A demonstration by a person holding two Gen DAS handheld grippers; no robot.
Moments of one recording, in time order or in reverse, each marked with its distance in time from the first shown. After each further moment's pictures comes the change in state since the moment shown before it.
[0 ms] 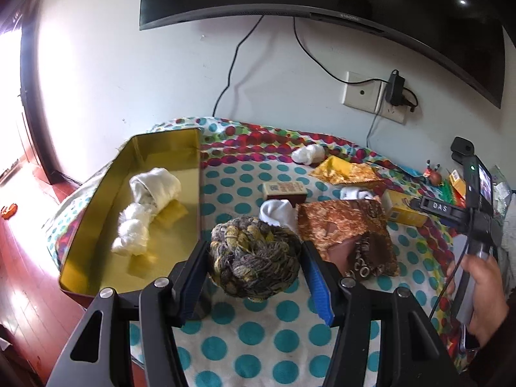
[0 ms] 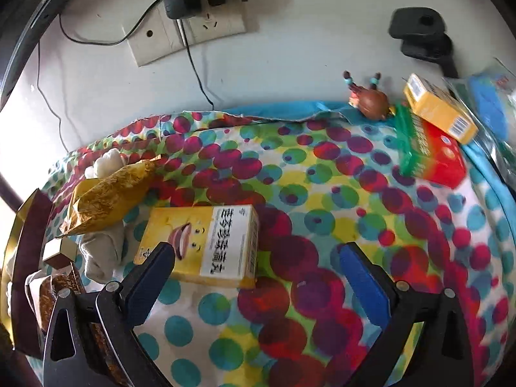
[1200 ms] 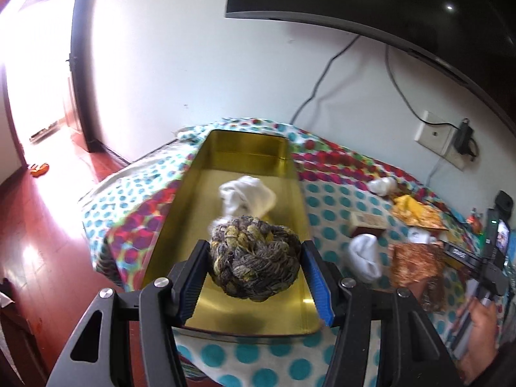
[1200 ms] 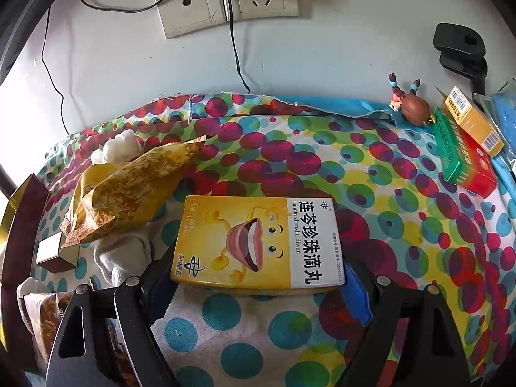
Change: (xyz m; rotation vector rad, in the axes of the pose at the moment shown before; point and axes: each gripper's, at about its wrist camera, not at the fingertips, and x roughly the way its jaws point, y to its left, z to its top) left arm -0.006 0.099 0.020 -0.188 -0.006 0.182; right arm 0.025 0.056 0.000 -0.038 0.027 -0.031
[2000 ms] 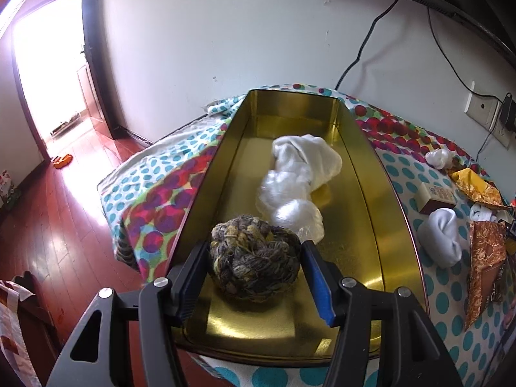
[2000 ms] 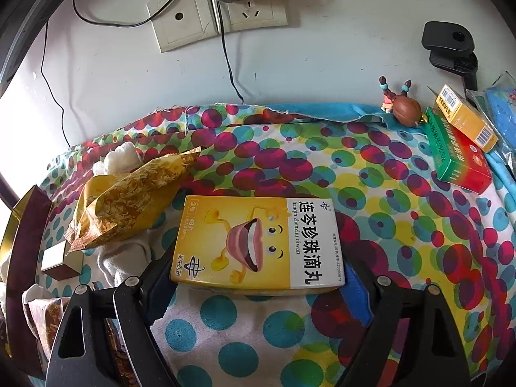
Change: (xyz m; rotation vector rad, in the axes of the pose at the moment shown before) left arm 0.062 0.033 -0.021 0.018 0.087 0.119; right arm -0.008 -0.008 -0.001 0.032 -0.039 0.004
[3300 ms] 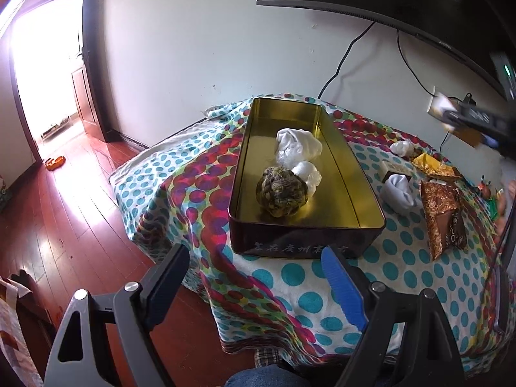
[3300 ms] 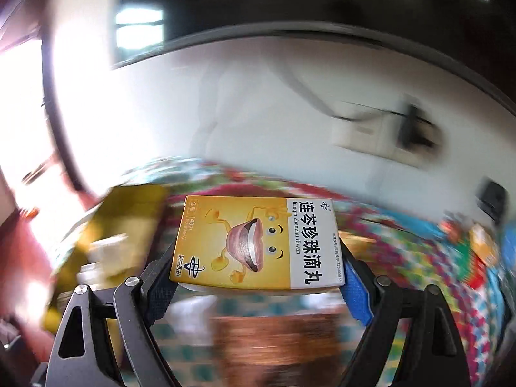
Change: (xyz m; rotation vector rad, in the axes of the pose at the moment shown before) left arm -0.098 0.038 -0.052 0.006 -0.029 -0.078; right arm -0.135 0.201 -0.004 -0.387 -0.184 0.209
